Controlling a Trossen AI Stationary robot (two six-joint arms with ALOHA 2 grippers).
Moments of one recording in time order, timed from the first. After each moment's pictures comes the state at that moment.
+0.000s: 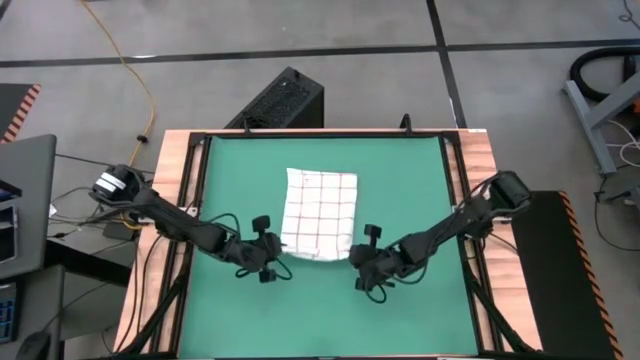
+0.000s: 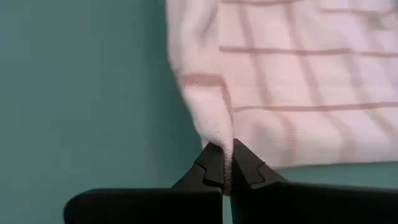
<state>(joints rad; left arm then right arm) -0.41 1.43 0.60 0.05 -0.52 -0.31 0.46 1.65 0.91 -0.21 0.55 0.43</state>
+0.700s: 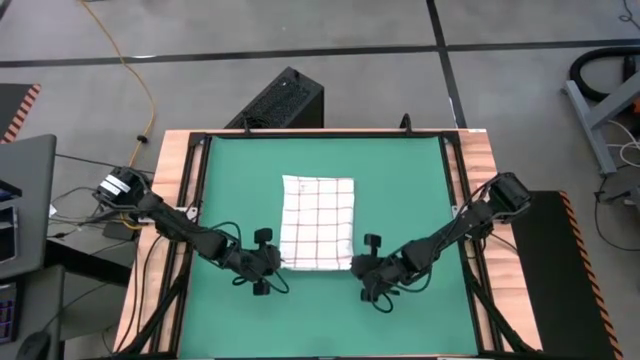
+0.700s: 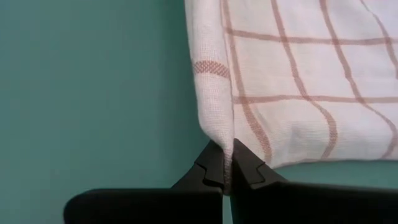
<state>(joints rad) -0.48 1.49 0.60 0.07 -0.37 -0.35 0.52 1.67 0.91 -0.20 0.47 0.45</state>
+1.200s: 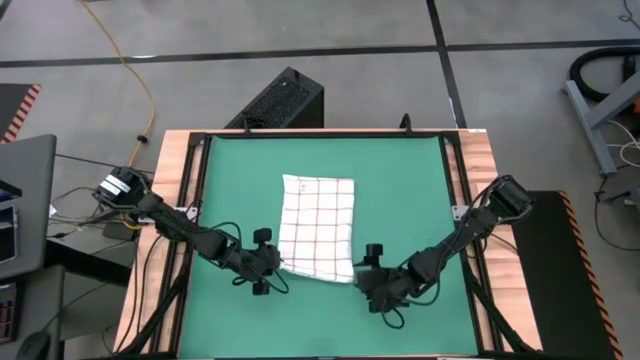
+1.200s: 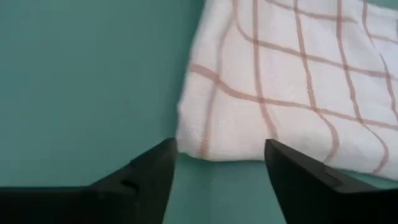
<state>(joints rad) -0.48 1.49 0.60 0.06 -0.37 -0.35 0.63 1.69 0.91 -0.18 0.57 0.33</state>
